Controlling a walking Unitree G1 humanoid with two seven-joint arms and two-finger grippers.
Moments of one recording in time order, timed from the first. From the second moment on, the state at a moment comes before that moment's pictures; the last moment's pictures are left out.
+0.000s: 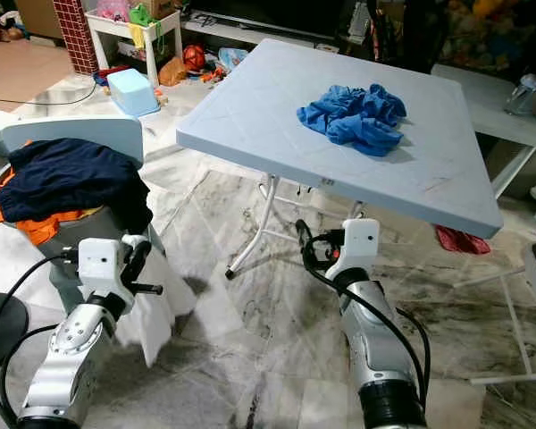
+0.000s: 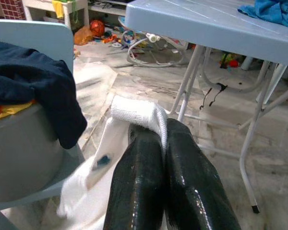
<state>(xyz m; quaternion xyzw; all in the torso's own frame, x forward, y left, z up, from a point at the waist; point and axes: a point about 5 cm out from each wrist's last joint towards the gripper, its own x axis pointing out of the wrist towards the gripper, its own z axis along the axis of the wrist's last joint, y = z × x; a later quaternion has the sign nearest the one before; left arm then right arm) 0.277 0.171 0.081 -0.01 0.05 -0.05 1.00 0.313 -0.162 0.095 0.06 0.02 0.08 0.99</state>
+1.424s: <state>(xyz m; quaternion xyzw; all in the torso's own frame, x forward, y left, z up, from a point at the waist) 0.284 0.174 0.088 -0.03 0.05 -0.04 1.00 0.316 -0.160 0.093 0.07 0.02 0.07 0.99</state>
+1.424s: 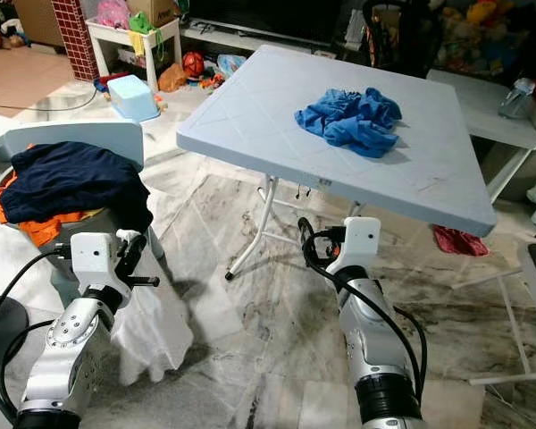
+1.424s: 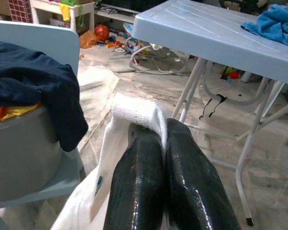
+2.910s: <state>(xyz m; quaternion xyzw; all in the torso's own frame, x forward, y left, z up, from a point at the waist) 0.288 0.178 0.087 -0.04 0.05 -0.03 1.00 0.319 -0.152 0.091 0.07 0.05 0.11 0.99</state>
